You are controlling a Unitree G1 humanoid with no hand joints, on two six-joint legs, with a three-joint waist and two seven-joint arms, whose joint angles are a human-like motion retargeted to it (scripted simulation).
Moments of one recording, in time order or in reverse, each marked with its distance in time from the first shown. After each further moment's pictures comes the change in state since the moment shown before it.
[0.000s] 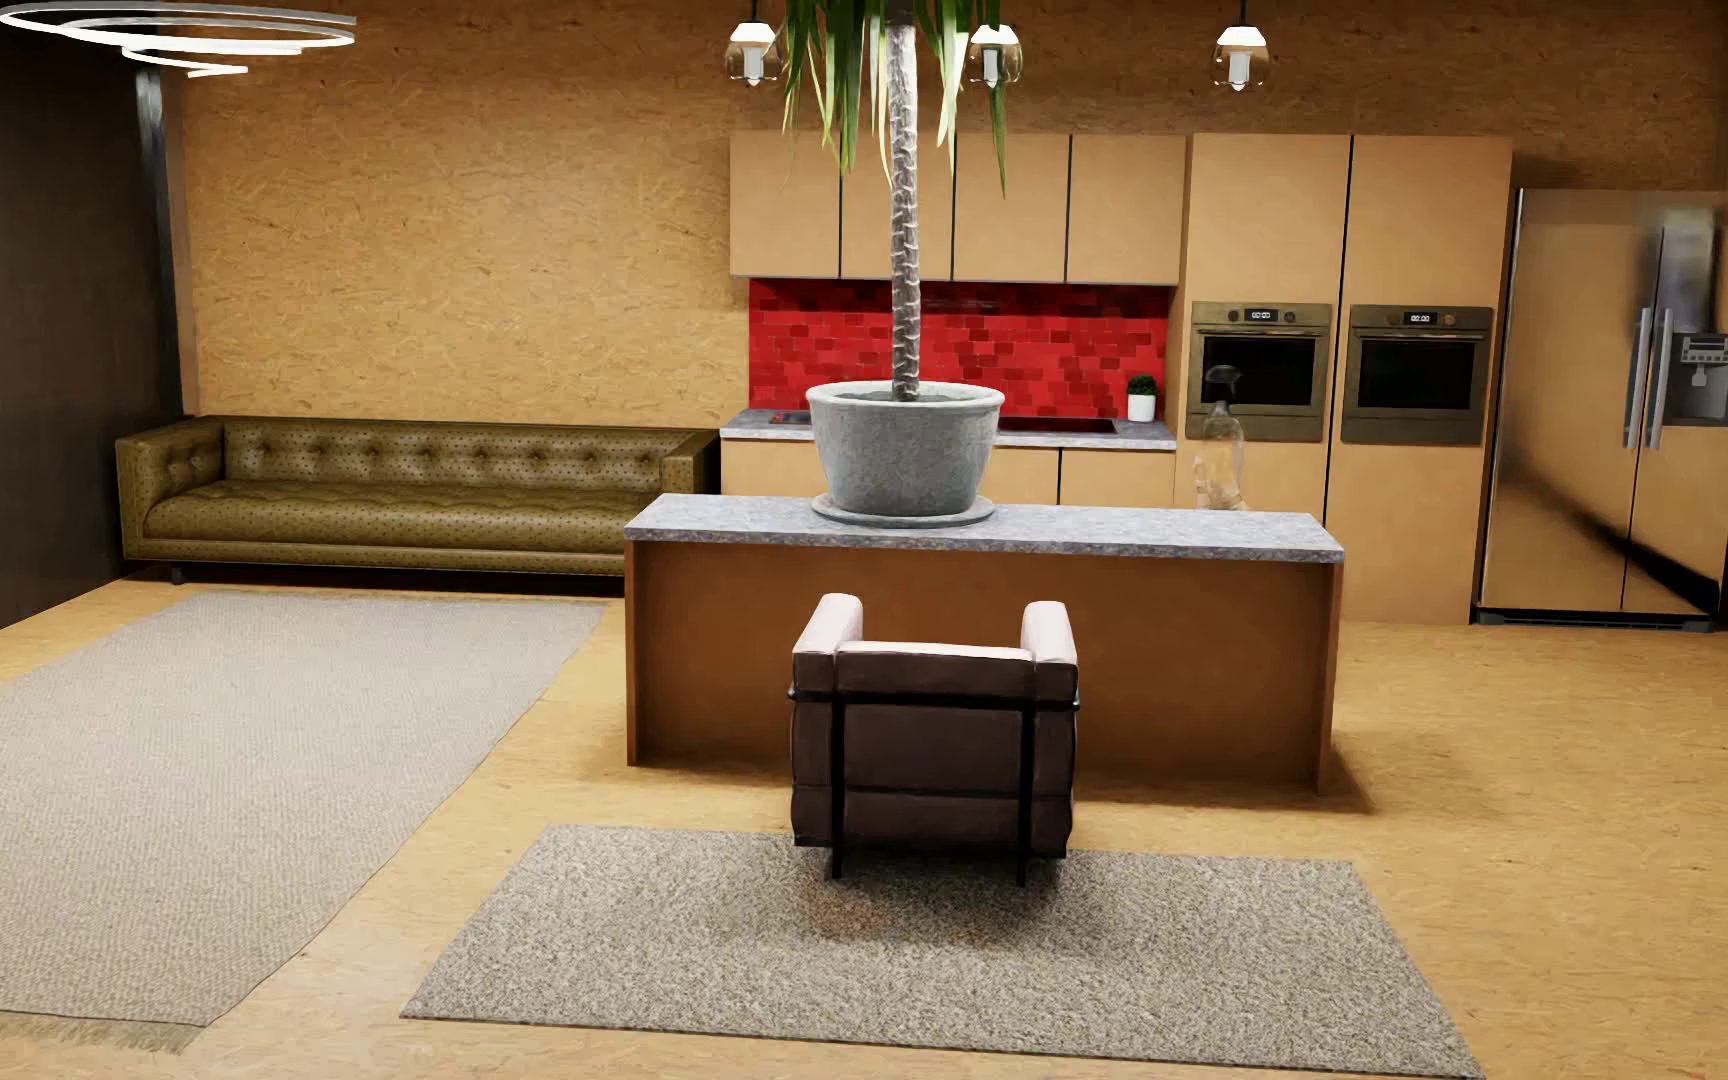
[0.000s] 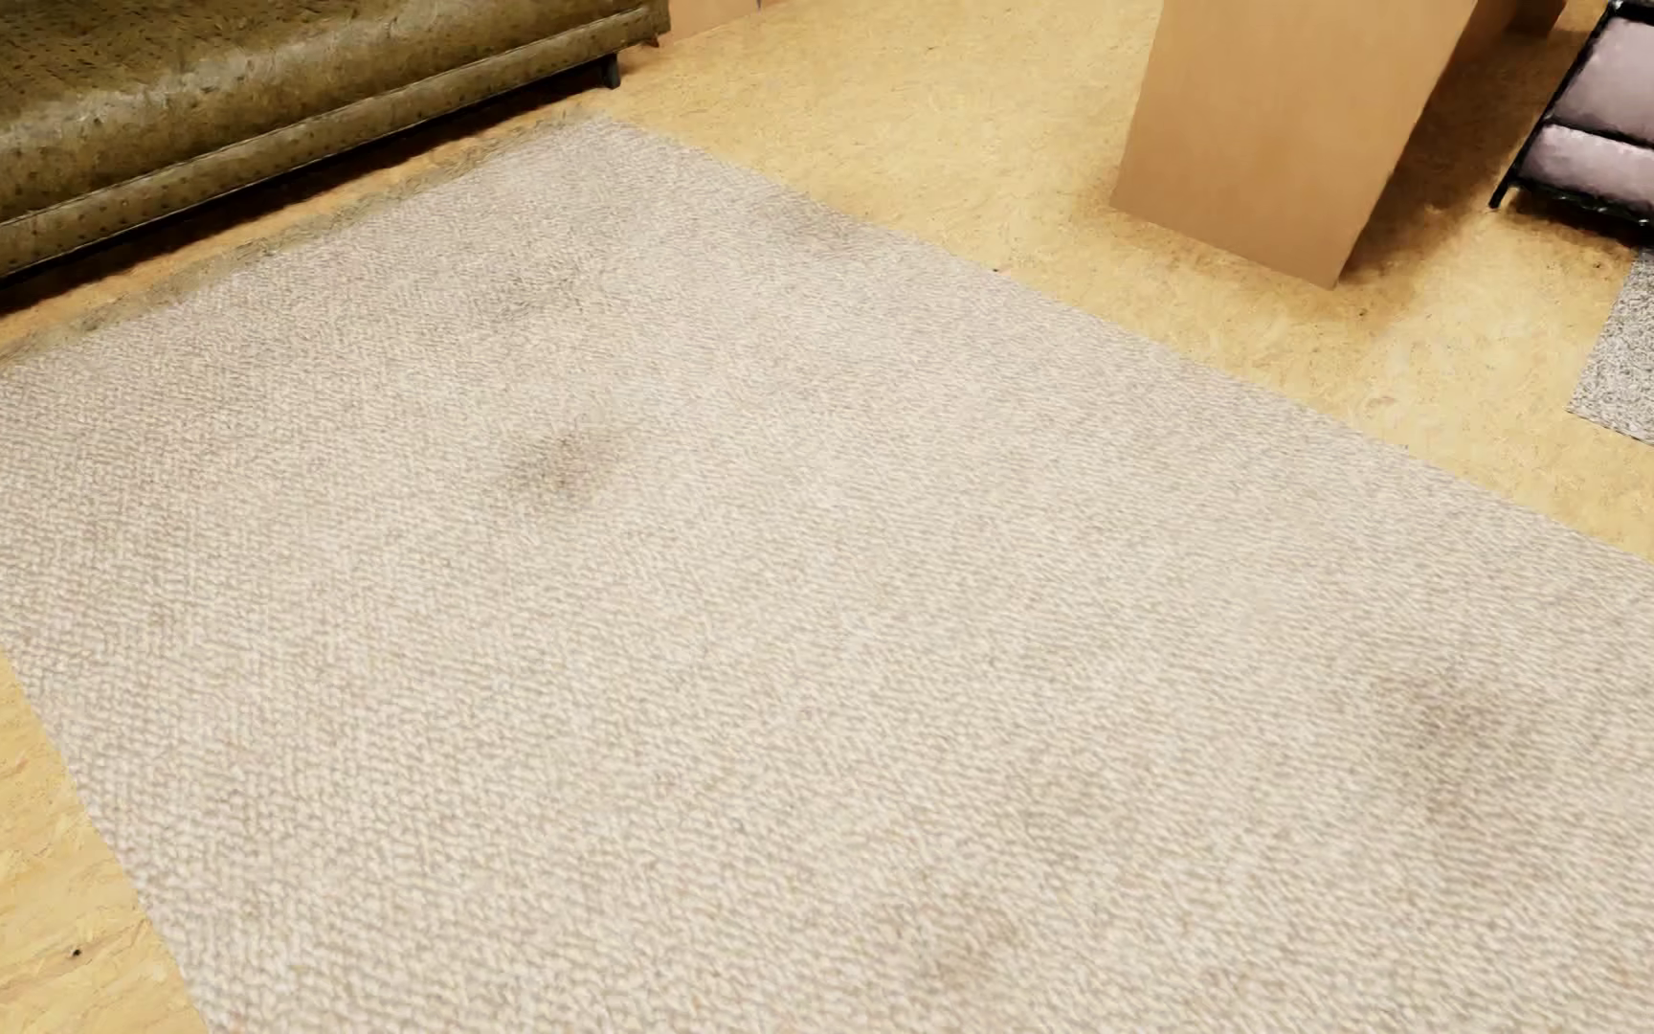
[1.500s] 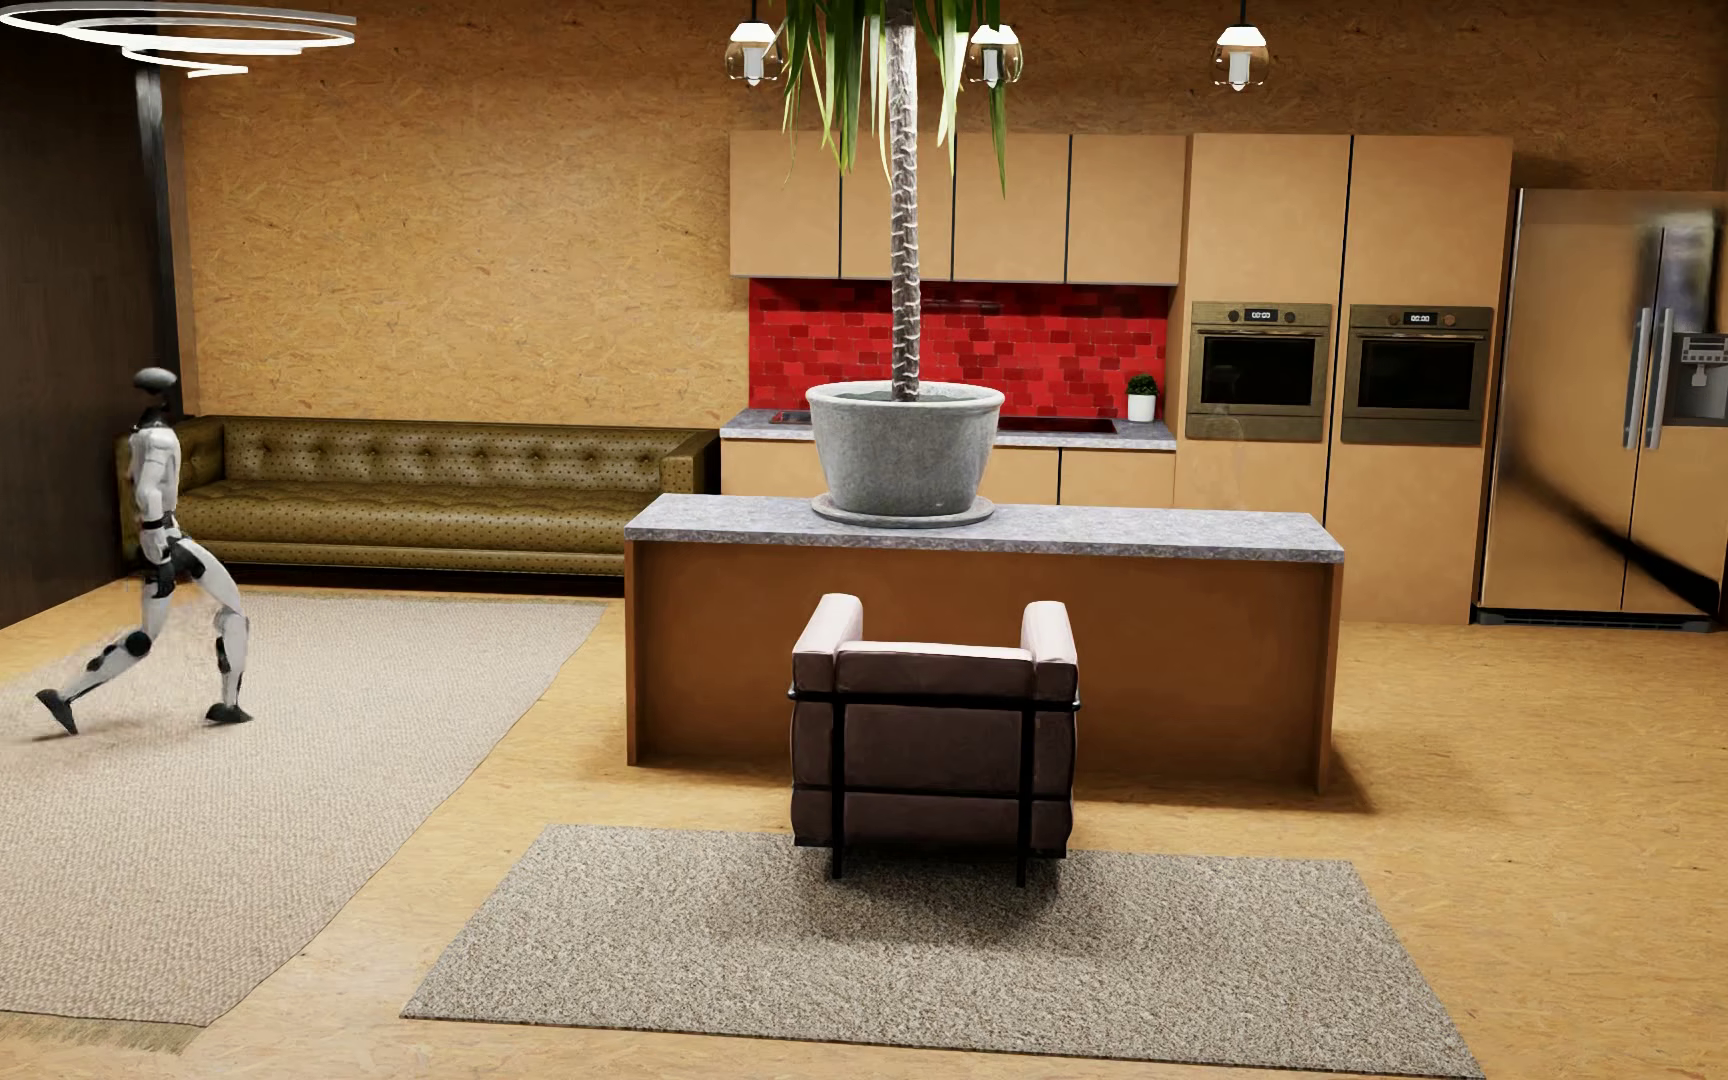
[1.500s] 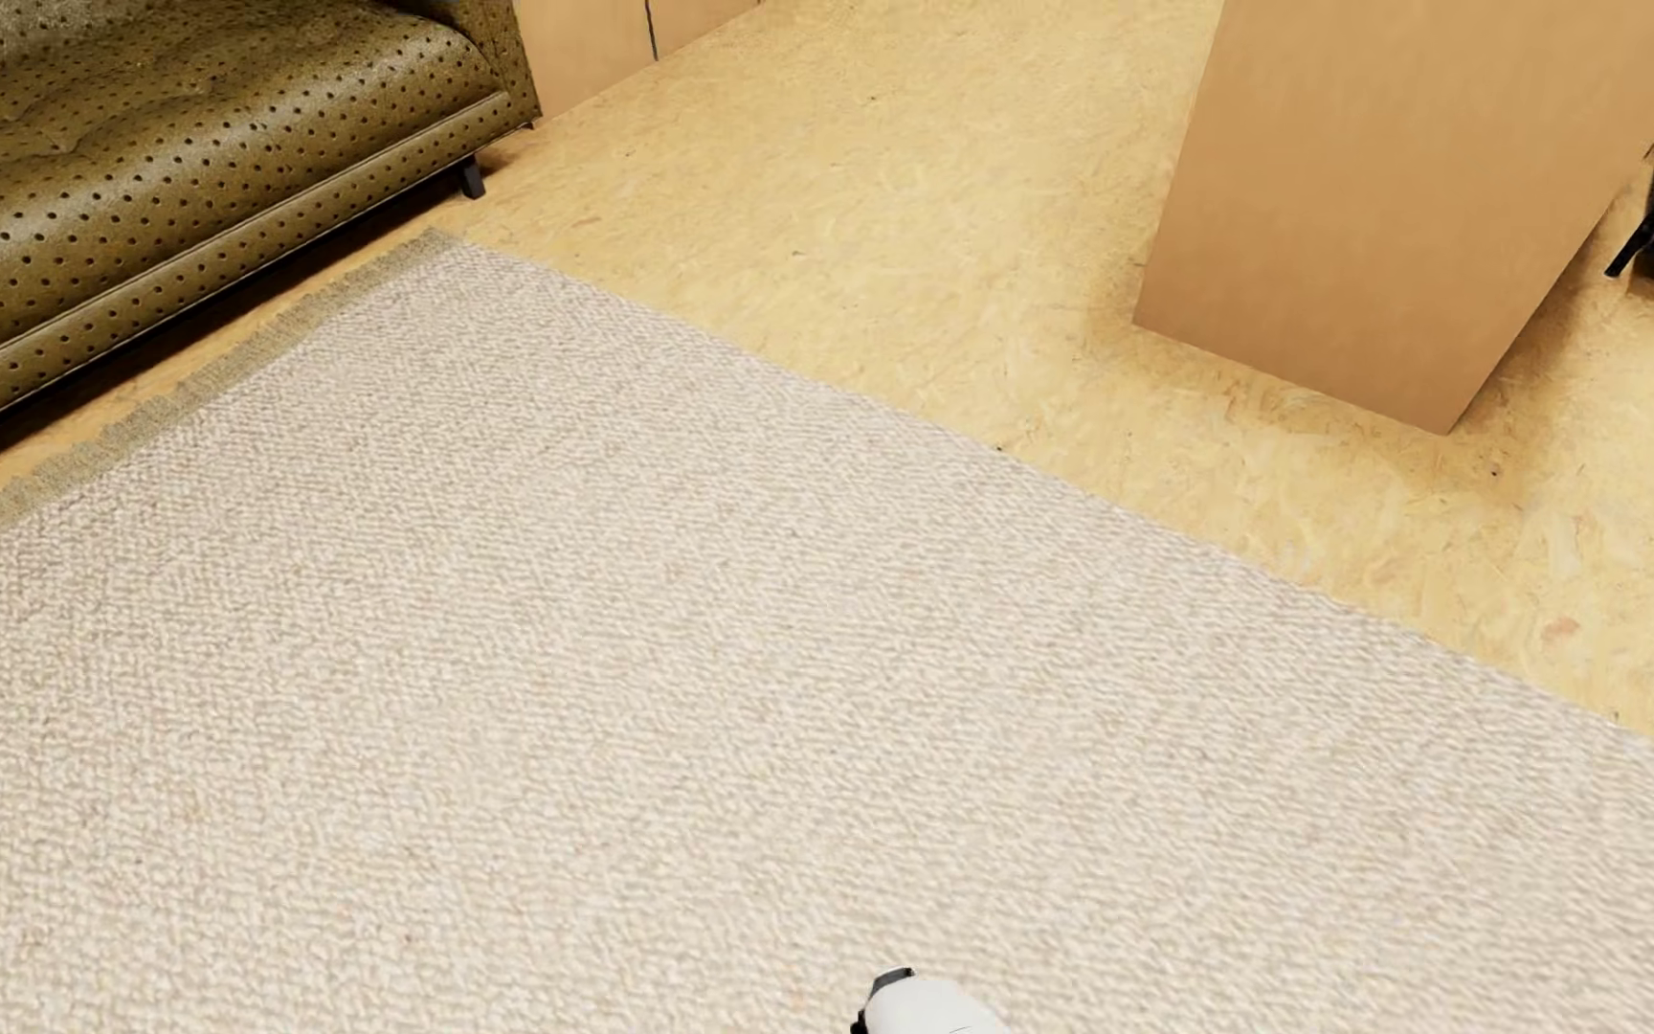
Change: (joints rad) body 0.320 -0.513 -0.231 0.023 -0.007 0.074 0.000 0.000 0.119 0.252 0.221 -0.059 0.095 0.127 0.642 0.025 -0.048 0.000 0.000 0.070 0.105 -0.033 -0.043 0.000 0.000 0.000 0.000 0.000 0.000
